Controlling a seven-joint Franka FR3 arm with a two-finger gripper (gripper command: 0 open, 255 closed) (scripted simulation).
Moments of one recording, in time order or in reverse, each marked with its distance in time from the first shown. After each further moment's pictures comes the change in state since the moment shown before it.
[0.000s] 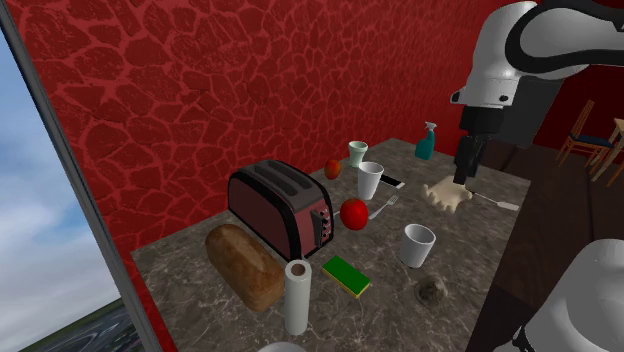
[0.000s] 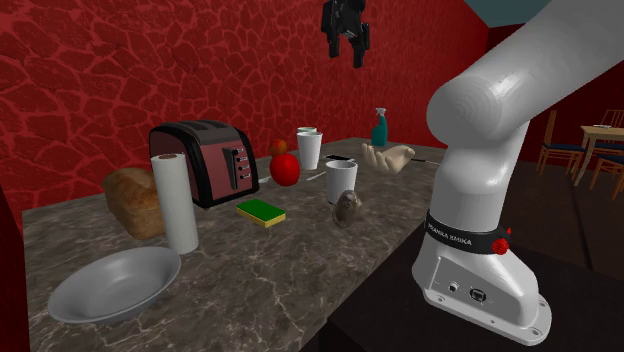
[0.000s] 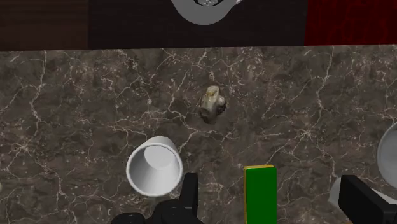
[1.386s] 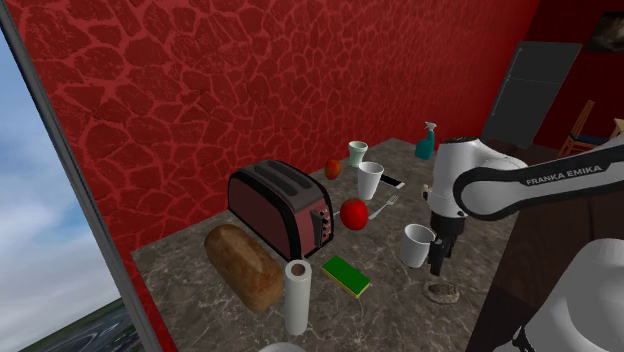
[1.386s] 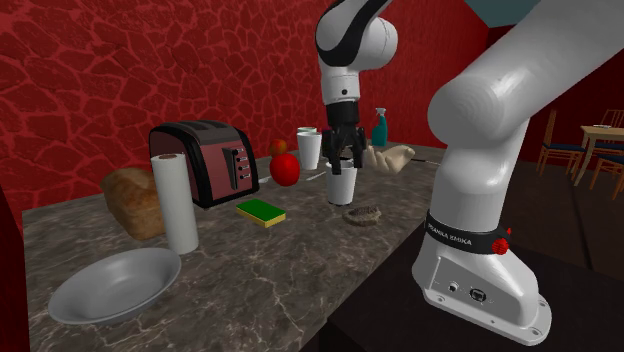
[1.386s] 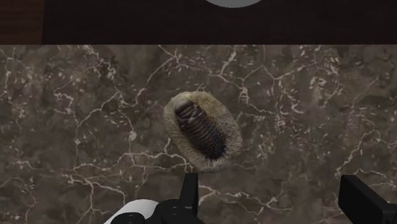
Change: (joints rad) arm 0.019 0.078 0.106 -0.590 -0.026 0.612 0.019
